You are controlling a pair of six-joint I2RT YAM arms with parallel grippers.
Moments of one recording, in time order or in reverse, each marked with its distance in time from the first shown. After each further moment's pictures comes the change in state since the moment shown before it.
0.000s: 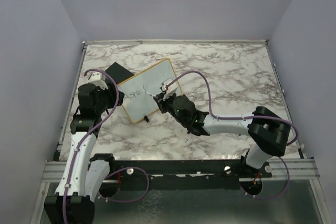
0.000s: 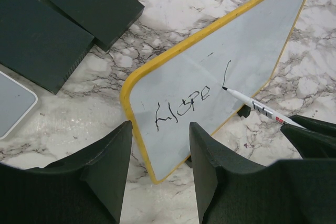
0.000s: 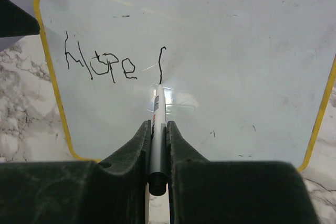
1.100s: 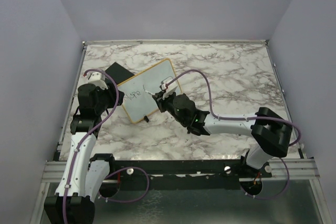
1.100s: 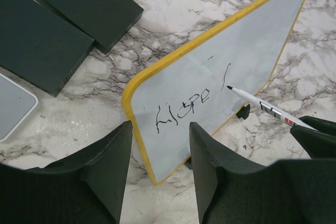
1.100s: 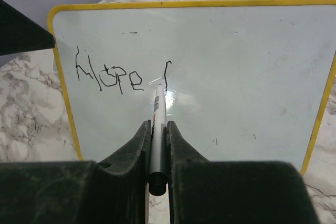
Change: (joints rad) left arm 0.000 -0.007 0.000 0.007 0.000 0.000; right arm 0.019 -0.029 0.022 -0.028 0.013 -0.003
